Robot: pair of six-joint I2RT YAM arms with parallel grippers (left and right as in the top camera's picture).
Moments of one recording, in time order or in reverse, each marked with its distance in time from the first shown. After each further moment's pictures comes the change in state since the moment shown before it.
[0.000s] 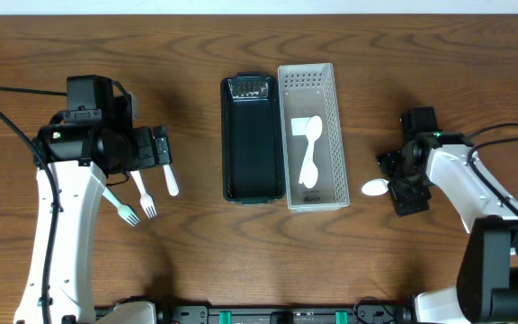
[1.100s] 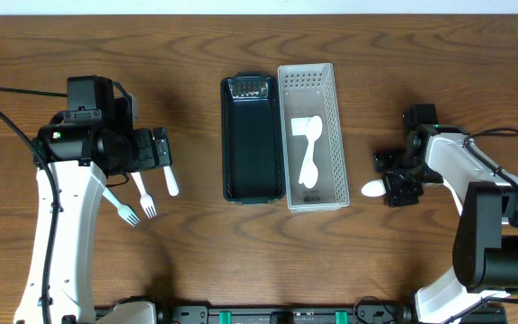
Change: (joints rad) left arm 0.000 0.000 0.000 -0.014 0.000 0.000; right arm -0.041 0.153 0.045 0.056 -0.128 0.029
